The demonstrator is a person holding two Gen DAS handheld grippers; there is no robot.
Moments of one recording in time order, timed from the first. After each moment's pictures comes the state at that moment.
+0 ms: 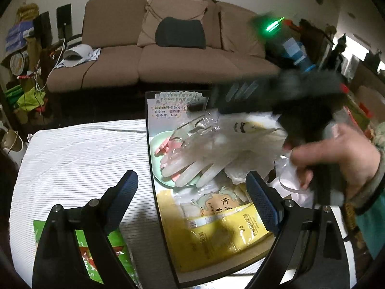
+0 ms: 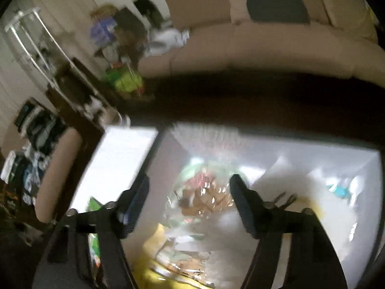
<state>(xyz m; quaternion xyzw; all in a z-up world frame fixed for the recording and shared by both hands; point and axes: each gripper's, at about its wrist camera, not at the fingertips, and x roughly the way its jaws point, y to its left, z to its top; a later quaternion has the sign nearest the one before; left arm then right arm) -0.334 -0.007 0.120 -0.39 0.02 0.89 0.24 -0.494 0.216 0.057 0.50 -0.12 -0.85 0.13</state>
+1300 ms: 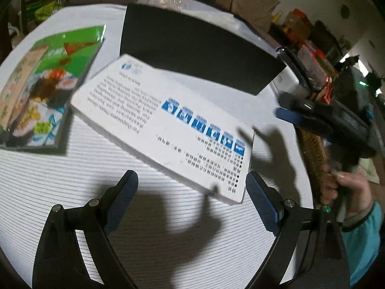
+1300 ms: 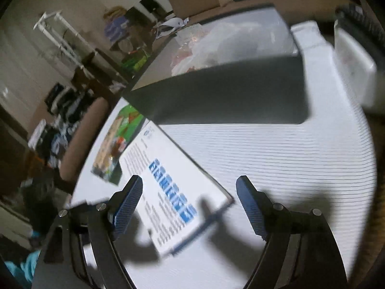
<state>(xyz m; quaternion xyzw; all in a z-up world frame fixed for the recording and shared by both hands) -0.064 -0.012 0.046 -0.53 -0.10 0.82 0.22 -0.164 0.294 0.015 0.45 -0.22 -0.85 0.18</state>
